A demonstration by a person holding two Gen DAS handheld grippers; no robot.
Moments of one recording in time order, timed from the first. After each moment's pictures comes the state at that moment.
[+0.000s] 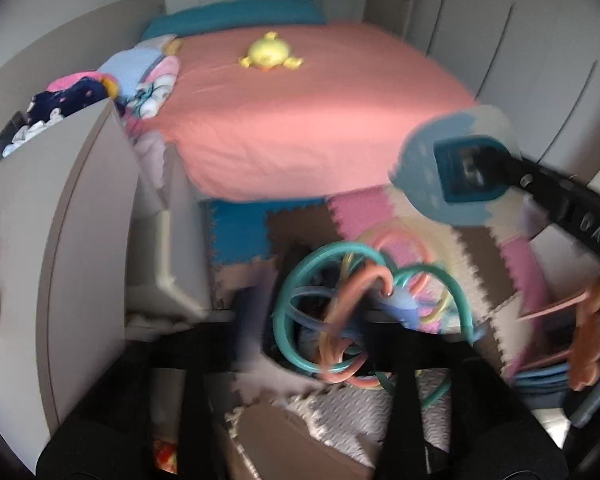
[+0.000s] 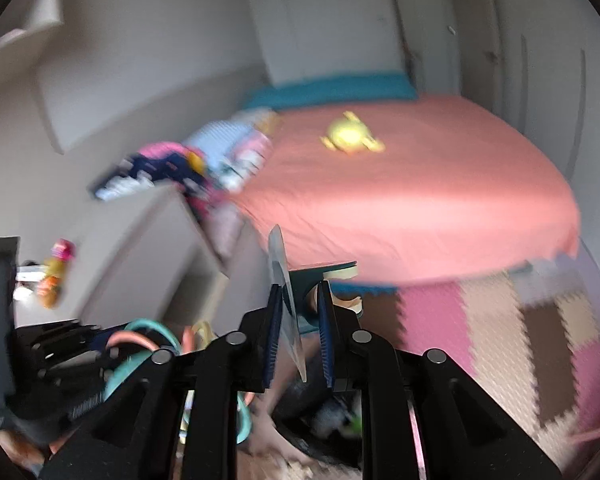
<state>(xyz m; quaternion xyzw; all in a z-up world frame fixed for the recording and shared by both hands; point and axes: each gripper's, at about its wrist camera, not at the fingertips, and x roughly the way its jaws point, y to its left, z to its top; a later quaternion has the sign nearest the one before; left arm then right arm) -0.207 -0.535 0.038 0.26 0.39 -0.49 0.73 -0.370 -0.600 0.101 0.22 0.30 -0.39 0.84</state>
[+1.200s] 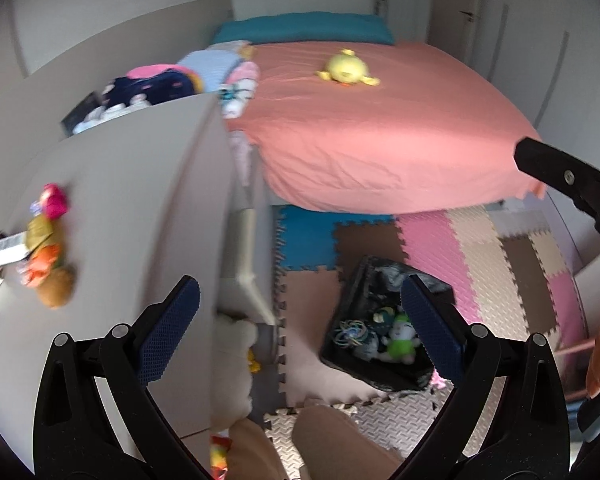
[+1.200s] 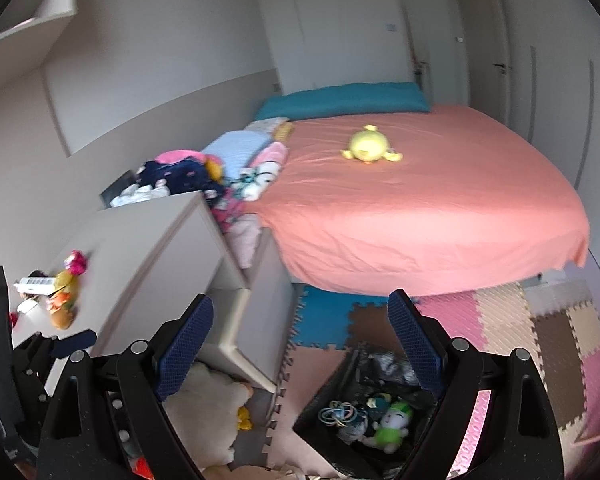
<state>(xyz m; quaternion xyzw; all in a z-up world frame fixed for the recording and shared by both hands) -0.141 -0.466 0.064 0.22 0.38 -0.42 0.80 -0.290 -0.551 0.128 0.19 0.27 -0.33 0.88</state>
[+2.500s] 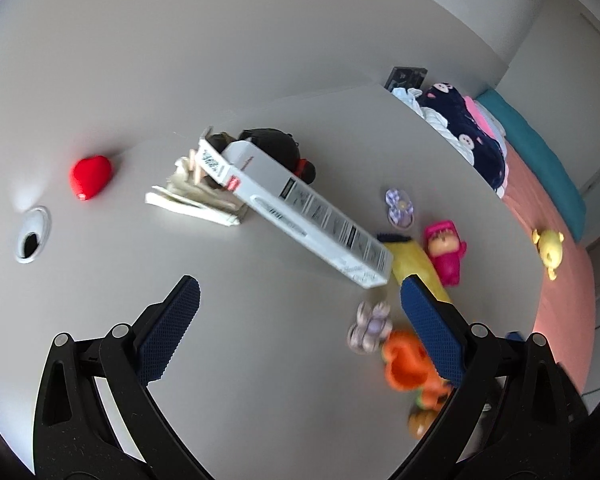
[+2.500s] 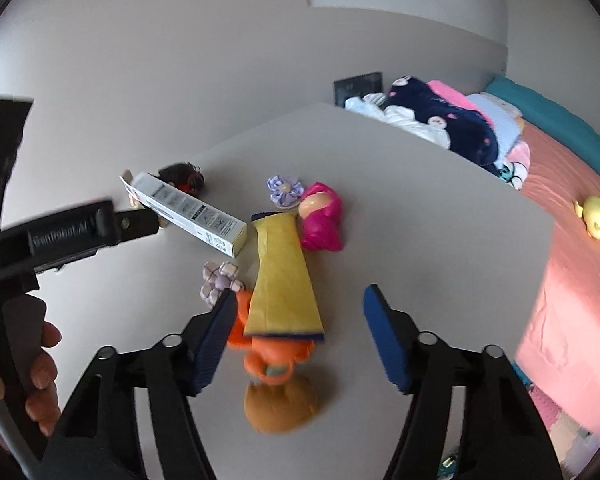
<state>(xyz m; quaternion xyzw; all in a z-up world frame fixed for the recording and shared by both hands) 0.157 -0.222 0.076 -0.08 0.49 -0.09 0.87 0.087 -0.362 0.088 0.06 0.43 -0.02 0.90</state>
